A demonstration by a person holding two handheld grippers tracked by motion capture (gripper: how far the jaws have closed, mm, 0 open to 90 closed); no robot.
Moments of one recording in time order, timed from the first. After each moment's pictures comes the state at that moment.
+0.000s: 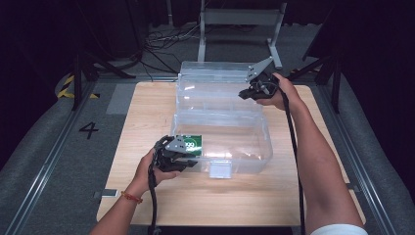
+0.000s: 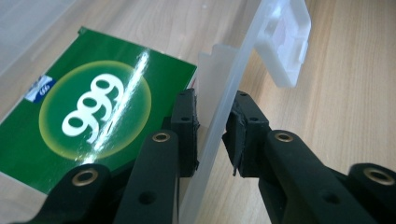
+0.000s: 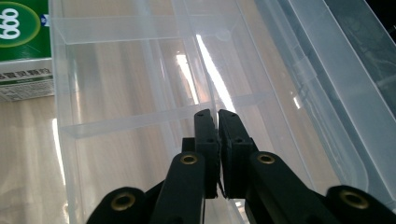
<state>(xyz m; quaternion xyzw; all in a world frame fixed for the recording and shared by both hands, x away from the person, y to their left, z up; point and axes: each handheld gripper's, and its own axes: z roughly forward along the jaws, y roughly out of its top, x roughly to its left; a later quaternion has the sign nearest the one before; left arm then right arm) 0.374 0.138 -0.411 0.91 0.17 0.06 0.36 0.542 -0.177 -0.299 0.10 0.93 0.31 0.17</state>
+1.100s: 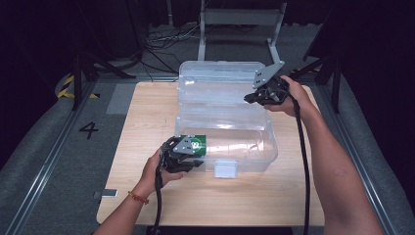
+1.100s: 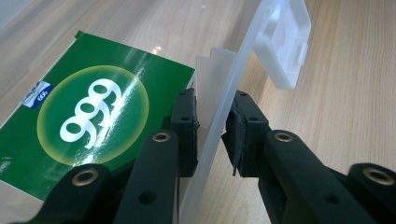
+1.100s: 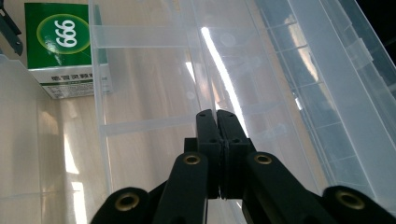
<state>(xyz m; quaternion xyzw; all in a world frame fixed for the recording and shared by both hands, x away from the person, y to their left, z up) 0.372 0.122 -0.412 0.91 0.17 0.07 0.36 0.496 -0.185 -0.275 0.07 0.93 0.30 0.20</state>
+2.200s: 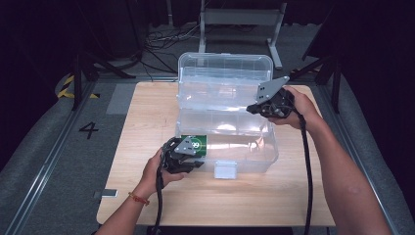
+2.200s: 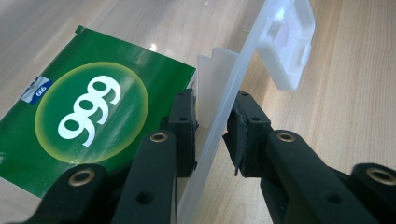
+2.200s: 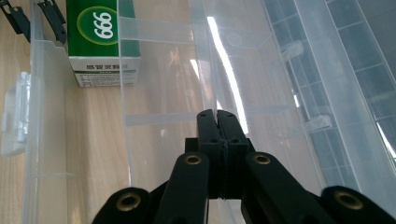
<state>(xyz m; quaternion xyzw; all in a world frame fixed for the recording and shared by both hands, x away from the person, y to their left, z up) 0.371 0.120 -0.412 0.92 0.17 0.08 0.35 0.449 -0.186 -0.273 0.04 0.93 0.29 0.22</state>
